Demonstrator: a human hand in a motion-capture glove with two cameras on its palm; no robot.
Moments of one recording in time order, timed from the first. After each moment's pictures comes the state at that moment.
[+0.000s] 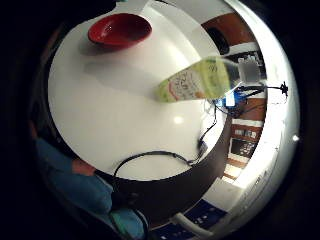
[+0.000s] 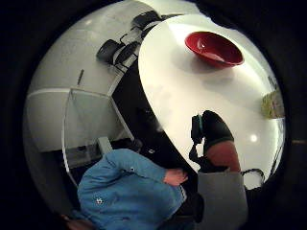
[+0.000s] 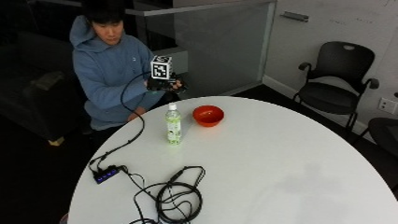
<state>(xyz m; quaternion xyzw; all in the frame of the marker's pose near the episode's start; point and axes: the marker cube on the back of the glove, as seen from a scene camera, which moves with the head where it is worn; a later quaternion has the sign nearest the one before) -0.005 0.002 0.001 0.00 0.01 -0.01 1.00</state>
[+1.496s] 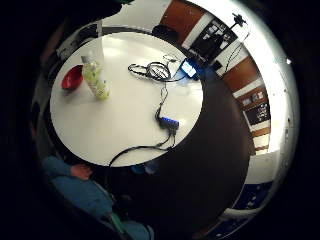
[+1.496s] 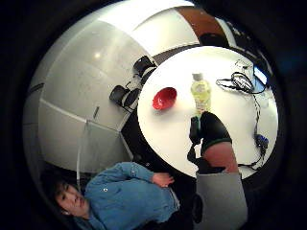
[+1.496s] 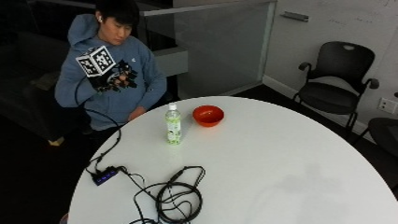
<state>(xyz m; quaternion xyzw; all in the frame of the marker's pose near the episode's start) 0.209 0.158 -0.110 0.19 -0.06 0.15 0.97</state>
